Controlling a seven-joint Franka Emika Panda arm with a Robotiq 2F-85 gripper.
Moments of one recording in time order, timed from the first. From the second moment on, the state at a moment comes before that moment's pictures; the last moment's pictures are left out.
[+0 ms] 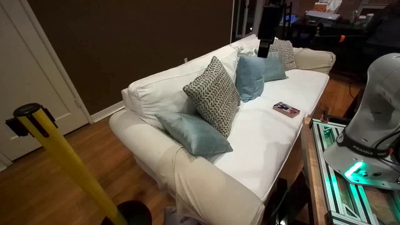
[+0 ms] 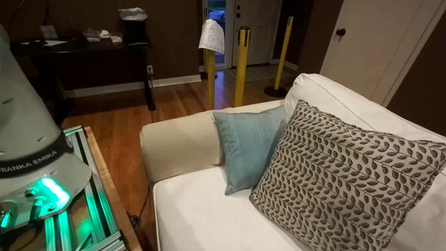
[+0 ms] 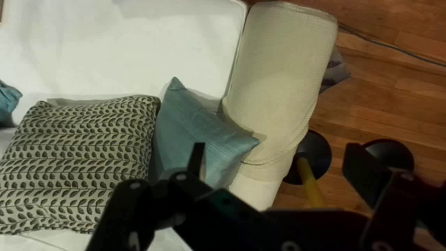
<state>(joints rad) 0.06 -0.58 0.24 -2.23 0.03 1.67 0.31</state>
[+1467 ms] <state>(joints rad) -0.02 -0.55 0.10 -2.30 0.03 1.86 0.31</state>
